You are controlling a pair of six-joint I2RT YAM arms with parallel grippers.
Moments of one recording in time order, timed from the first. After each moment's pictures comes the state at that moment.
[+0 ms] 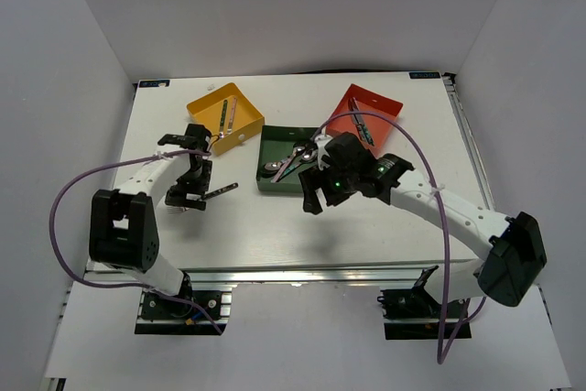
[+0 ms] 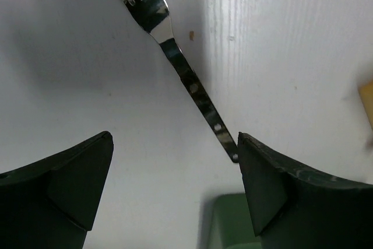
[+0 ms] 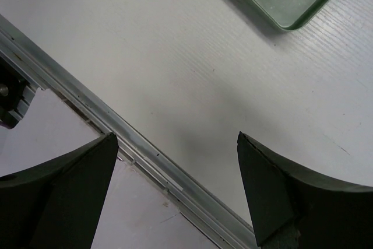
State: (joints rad) left arm -0.17 1.55 1.10 -1.02 -0.29 -1.65; right arm 0.83 1.37 1.14 -0.66 -0.16 0.26
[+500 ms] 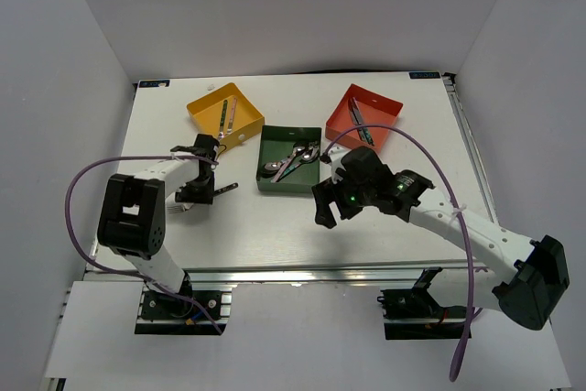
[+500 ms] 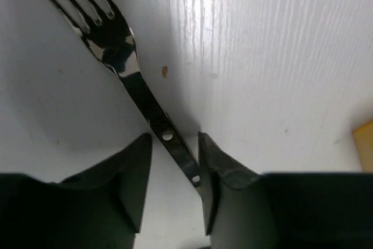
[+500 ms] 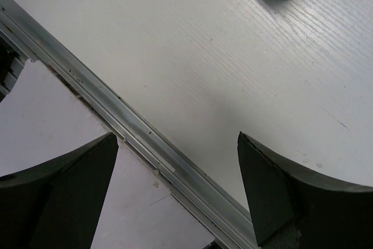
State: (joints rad) left arm -0.19 1.68 0.99 -0.76 -0.38 -1.77; right arm 0.83 1.19 0.98 -0.66 -0.17 0.22
